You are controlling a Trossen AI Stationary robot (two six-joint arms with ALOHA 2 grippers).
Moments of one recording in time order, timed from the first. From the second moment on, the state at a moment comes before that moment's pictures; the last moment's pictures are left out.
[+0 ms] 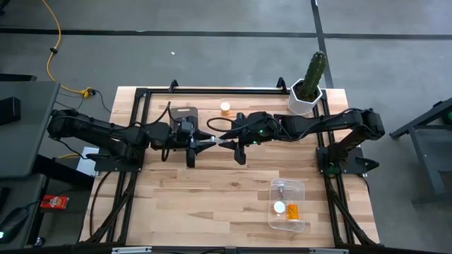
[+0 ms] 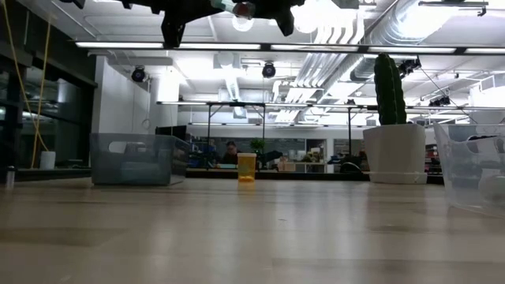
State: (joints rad) left arm 0.02 1.11 0.67 0.34 -0.20 -0.28; right arm 0.03 1.56 1.31 -0.16 -0.01 0.16
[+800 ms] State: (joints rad) left arm 0.03 1.11 0.67 0.36 -0.13 -0.29; right arm 0.02 1.56 1.31 -0.19 -0.03 0.15
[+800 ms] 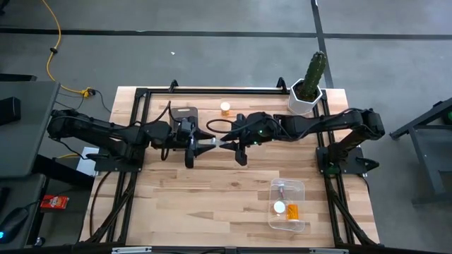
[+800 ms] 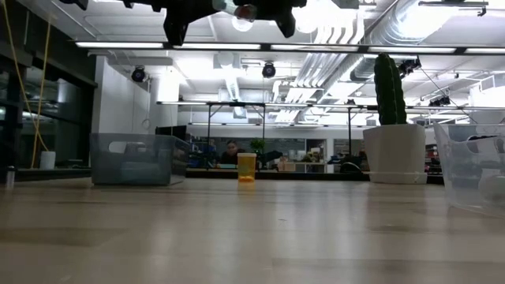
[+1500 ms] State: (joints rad) left arm 0.03 0.68 0.65 0.11 -0.27 -0.19; right arm -0.02 1.30 1.19 -0.26 -0.03 0.14
